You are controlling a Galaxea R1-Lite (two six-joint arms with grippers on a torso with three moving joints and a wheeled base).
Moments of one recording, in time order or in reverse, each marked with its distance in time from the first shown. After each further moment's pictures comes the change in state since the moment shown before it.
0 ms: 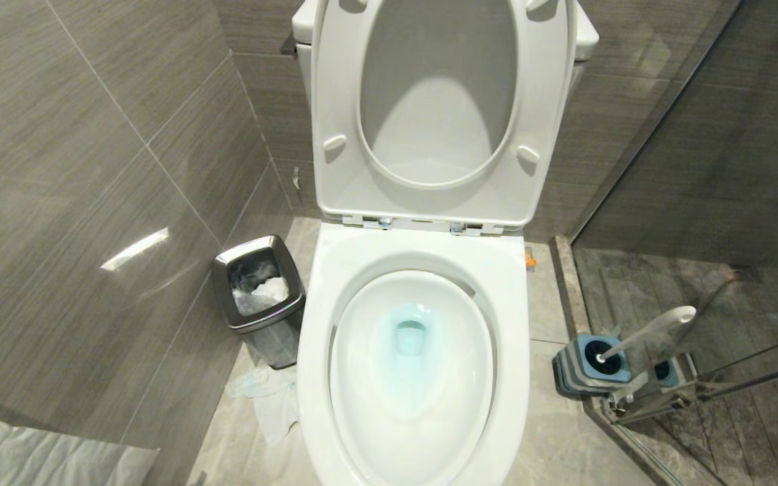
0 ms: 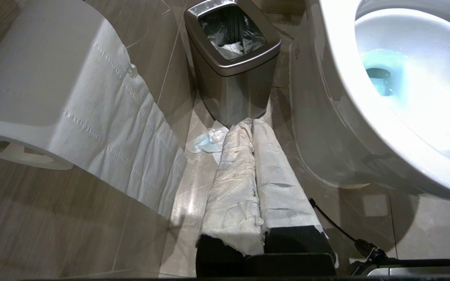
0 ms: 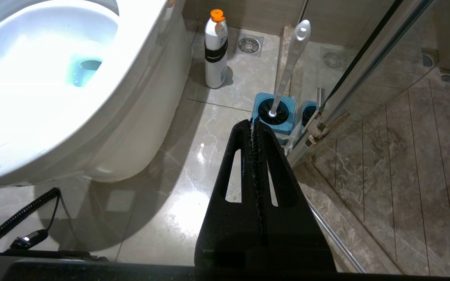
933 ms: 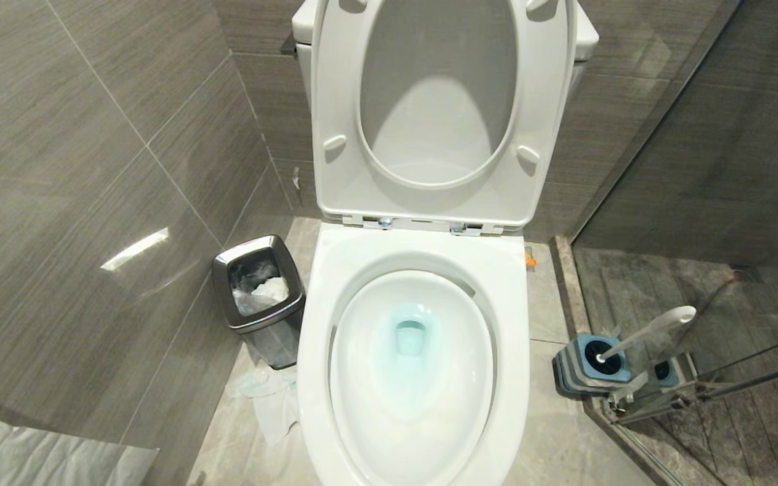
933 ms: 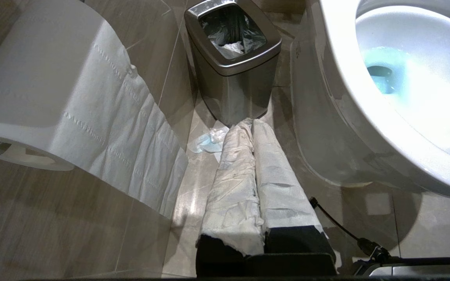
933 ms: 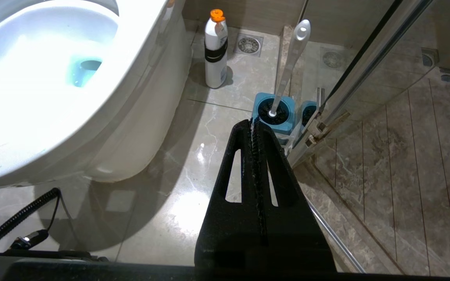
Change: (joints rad) left arm 0.000 0.000 0.000 0.001 0.000 0.010; right arm 0.000 0.000 0.000 0.000 -0.001 0.001
